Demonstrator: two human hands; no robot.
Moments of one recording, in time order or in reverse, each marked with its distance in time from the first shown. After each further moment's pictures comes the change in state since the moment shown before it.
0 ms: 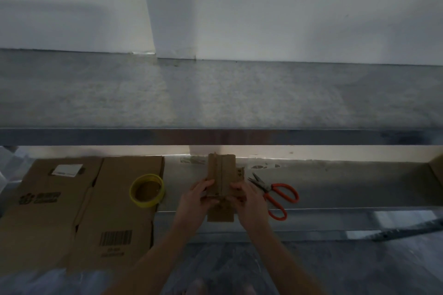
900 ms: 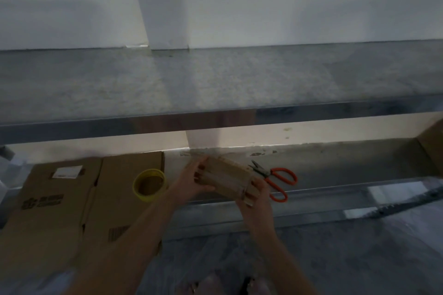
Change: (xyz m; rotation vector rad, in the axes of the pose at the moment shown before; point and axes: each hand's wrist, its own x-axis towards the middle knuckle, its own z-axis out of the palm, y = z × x) left_hand 0.040 -0.014 -0.040 0.043 -0.333 -0.007; right_hand -0.049 -0.023 0.003 0.527 0.208 0.324
